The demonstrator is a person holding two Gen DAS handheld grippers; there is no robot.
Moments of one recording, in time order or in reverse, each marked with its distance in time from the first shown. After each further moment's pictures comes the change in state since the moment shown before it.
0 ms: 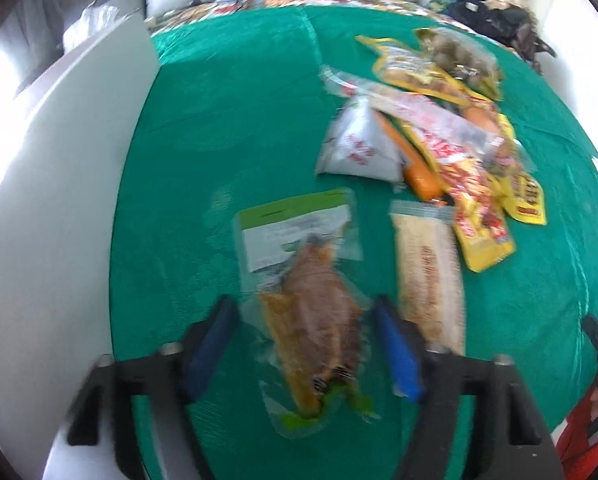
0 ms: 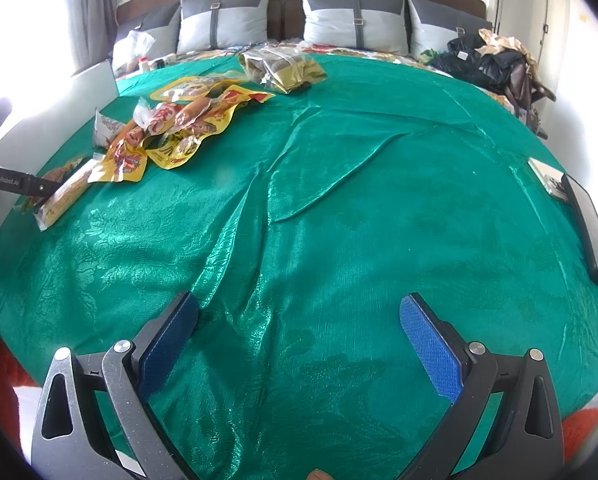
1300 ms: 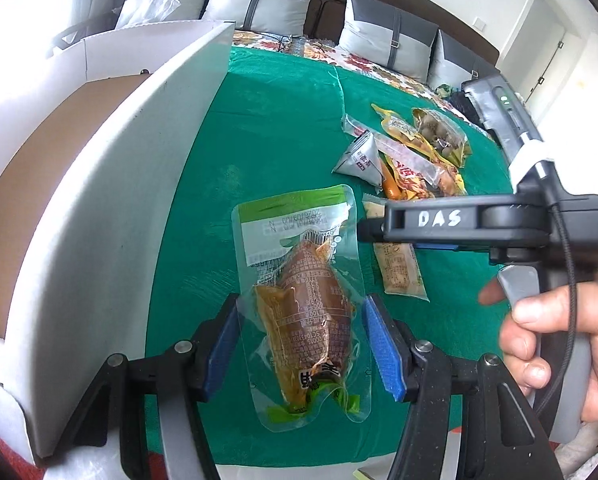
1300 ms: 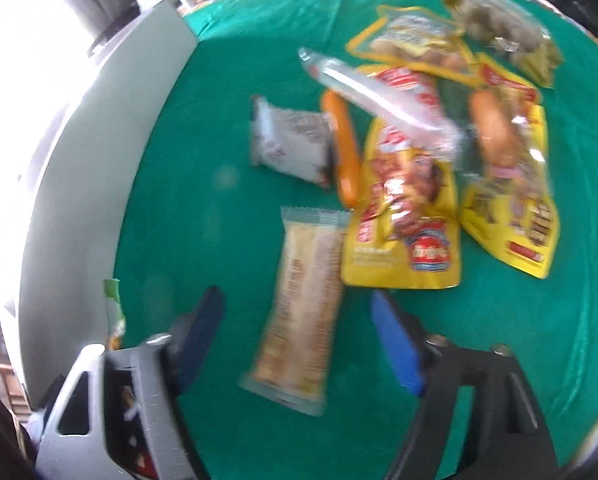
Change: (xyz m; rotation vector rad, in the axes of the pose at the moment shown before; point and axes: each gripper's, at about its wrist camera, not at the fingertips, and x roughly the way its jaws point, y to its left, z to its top) left arm -0.073 0.046 -0.095 -0.267 -0.217 -0.166; right arm 0.088 0.209 0.133 0.022 0.407 0.240
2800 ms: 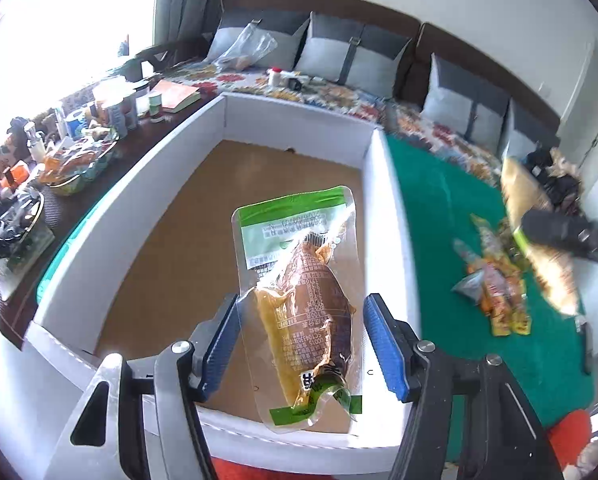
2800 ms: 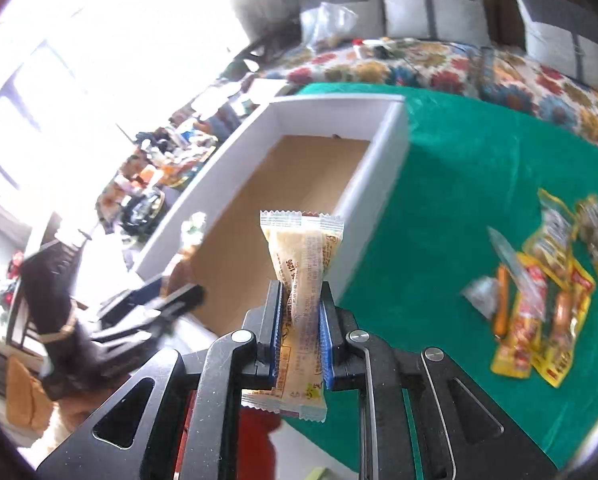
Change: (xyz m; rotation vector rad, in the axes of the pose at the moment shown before) left arm -0.125 0.154 0.078 -0.146 -0.113 0.245; right arm -0.136 0.177 0.029 -0.348 -0.194 0.402
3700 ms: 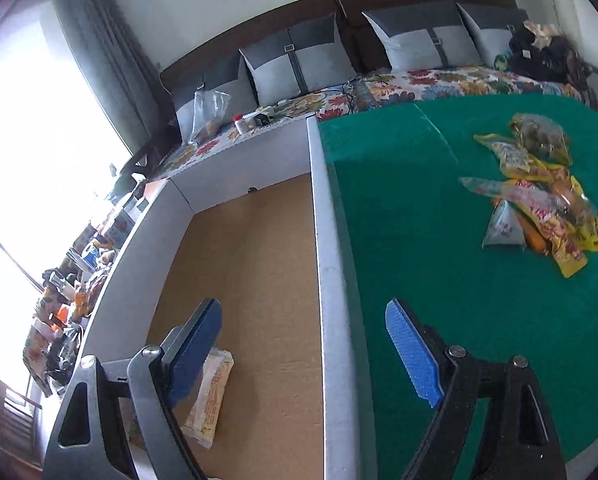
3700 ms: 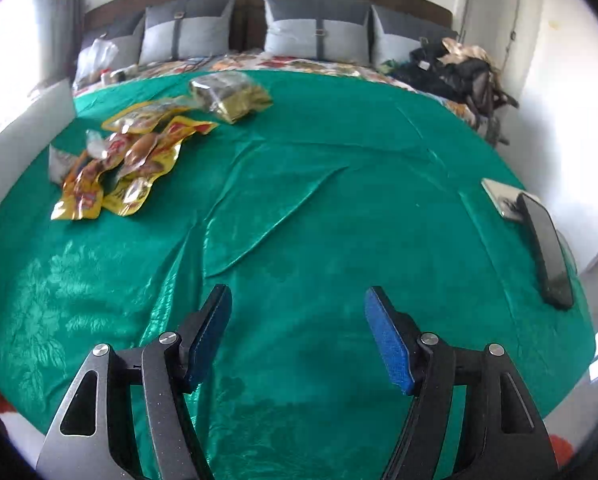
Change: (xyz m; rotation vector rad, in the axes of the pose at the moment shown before) left arm 0.060 -0.151 -0.026 0.481 -0.121 0.265; right arm -0.159 -0.279 -0.268 0.295 -0.226 -0.843
